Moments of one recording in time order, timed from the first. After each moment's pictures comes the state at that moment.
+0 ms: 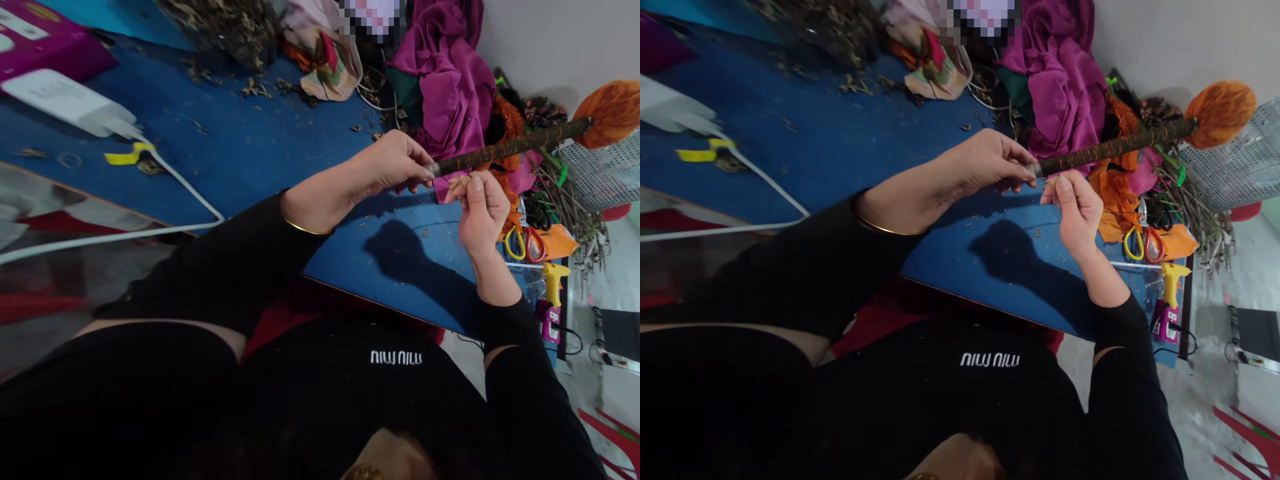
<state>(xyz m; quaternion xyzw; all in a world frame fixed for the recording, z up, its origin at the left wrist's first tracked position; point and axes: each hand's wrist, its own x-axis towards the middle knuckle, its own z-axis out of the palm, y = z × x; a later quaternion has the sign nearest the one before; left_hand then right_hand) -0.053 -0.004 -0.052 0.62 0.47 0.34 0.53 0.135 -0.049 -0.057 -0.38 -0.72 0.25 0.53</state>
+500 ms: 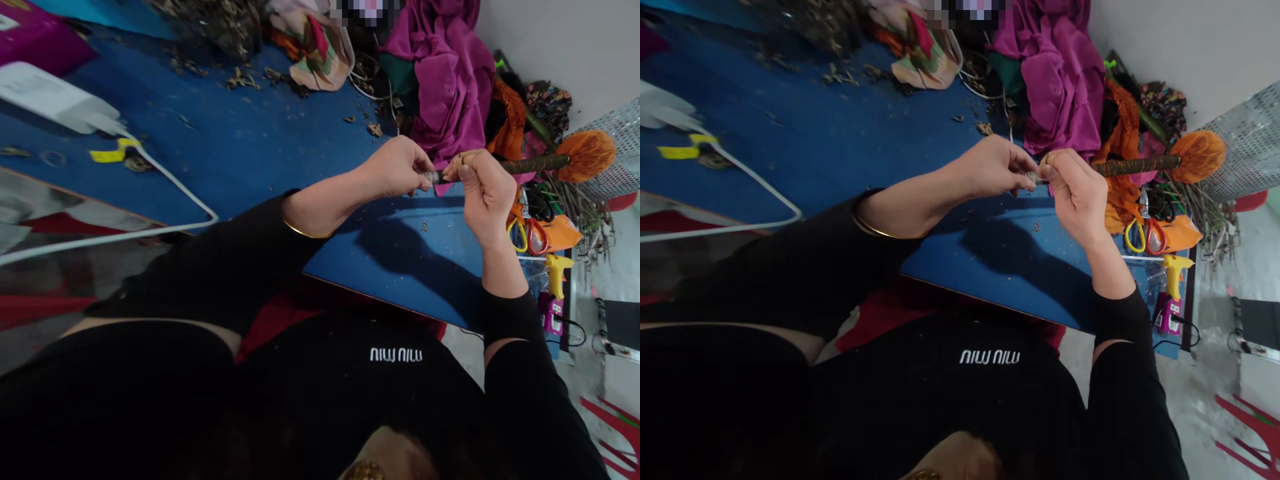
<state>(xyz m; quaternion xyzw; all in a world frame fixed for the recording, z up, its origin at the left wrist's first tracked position) -0.041 -0.007 -0.062 0.66 0.48 0.31 0.49 0.149 -0.038 -0.032 -0.35 -0.83 0.12 0.41</state>
